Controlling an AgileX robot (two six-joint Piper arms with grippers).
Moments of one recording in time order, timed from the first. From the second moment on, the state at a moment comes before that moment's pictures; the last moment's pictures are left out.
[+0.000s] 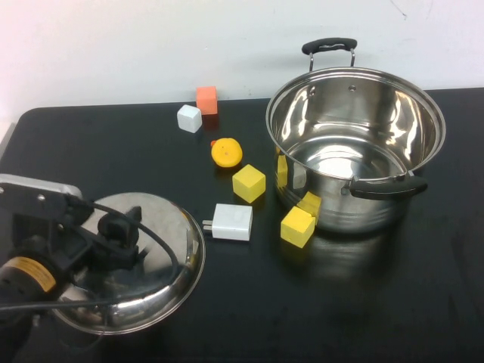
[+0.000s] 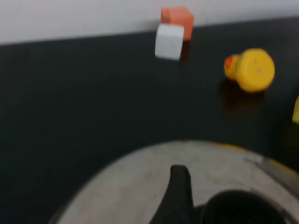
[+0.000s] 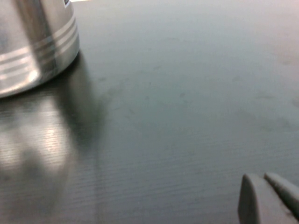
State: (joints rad) right arm -0.09 -0.01 0.02 -0.01 0.42 0.05; left arm -0.16 1.43 -0.43 0.25 -0.66 -0.26
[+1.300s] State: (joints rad) right arm -0.09 -0.01 0.02 -0.01 0.42 0.05; left arm -0.33 1.41 -0.96 0.53 -0.19 -0.53
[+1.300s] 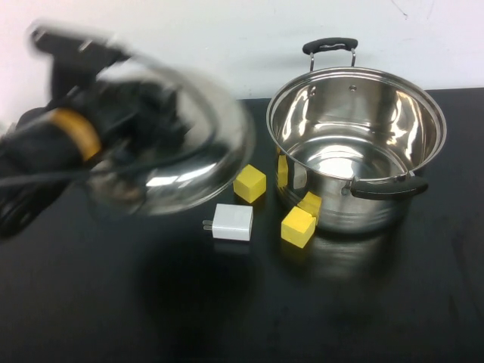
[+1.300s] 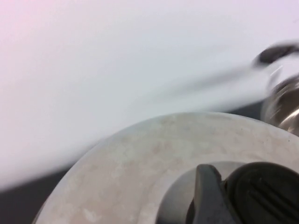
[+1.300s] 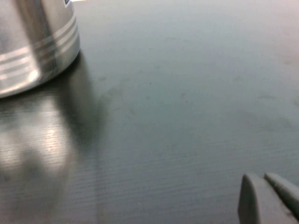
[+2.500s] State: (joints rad) right arm -0.09 -0.01 0.02 -0.01 0.42 0.05; left arm -0.67 1.99 -1.70 0.75 -0.04 -0.76
